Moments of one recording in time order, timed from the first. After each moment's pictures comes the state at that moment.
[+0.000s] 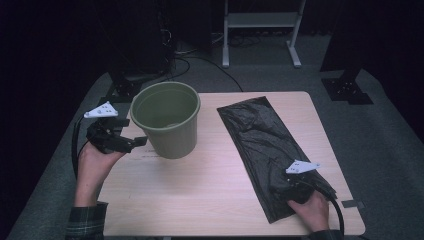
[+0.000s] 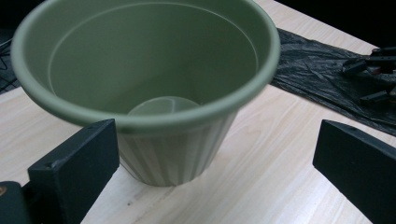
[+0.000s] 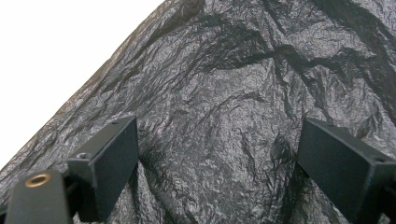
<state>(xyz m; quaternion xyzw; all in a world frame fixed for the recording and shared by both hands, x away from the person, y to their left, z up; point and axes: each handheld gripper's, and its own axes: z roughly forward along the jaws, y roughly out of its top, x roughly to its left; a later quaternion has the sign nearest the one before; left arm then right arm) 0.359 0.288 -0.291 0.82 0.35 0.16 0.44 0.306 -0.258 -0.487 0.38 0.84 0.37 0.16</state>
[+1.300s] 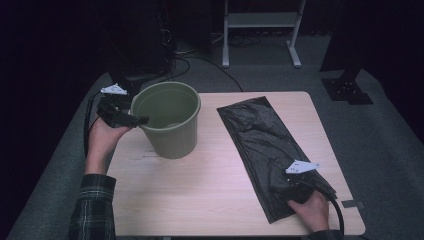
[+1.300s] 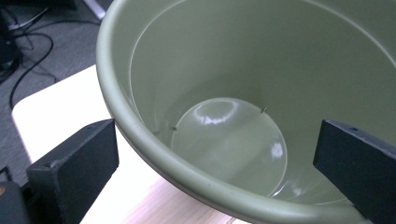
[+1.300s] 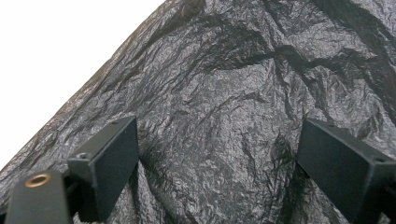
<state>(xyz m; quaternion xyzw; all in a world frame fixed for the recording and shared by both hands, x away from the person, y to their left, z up) 0.444 0.301 -0.311 0.82 0.38 0.16 0.40 0.306 -0.258 -0.487 0.37 0.84 0.37 0.16</state>
